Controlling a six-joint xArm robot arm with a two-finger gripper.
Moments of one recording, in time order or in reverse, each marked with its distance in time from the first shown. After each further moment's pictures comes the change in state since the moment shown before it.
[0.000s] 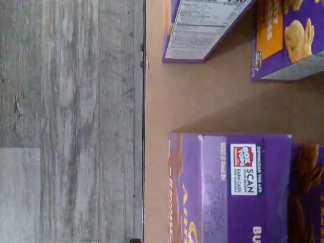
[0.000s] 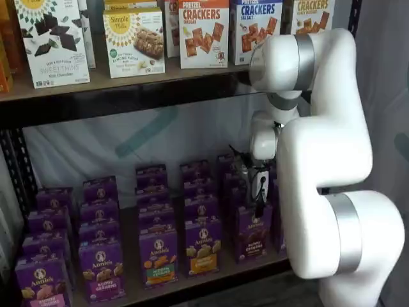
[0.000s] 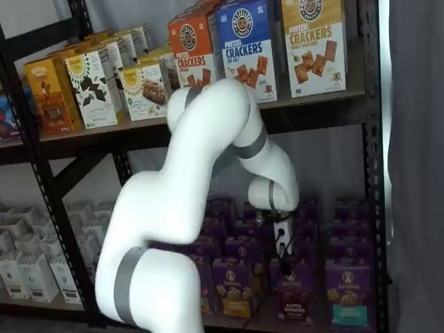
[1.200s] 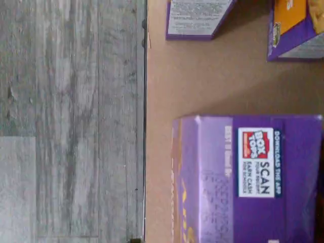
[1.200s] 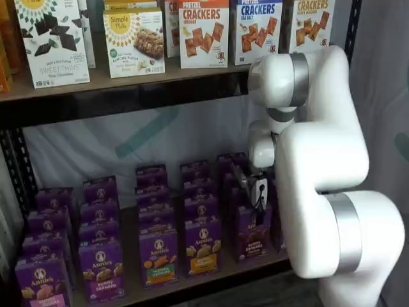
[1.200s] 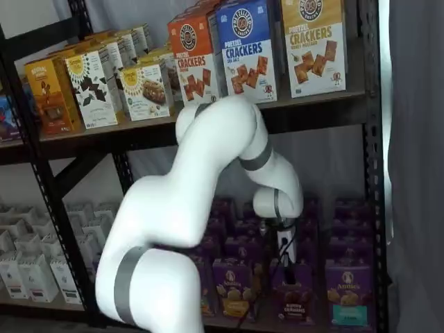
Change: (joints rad) arm -0.004 0.135 -0.146 -0.078 0.050 0.065
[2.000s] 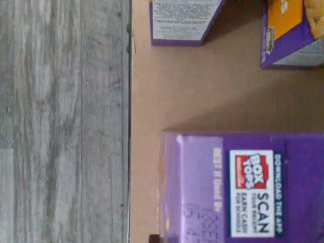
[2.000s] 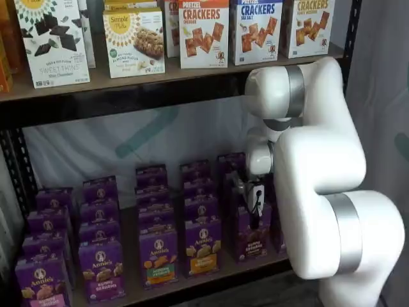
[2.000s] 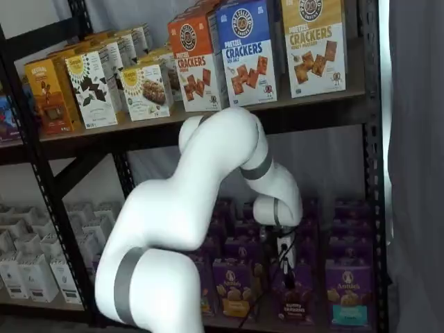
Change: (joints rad) arm 0.014 0.081 -0.074 0.042 -0.020 -0.023
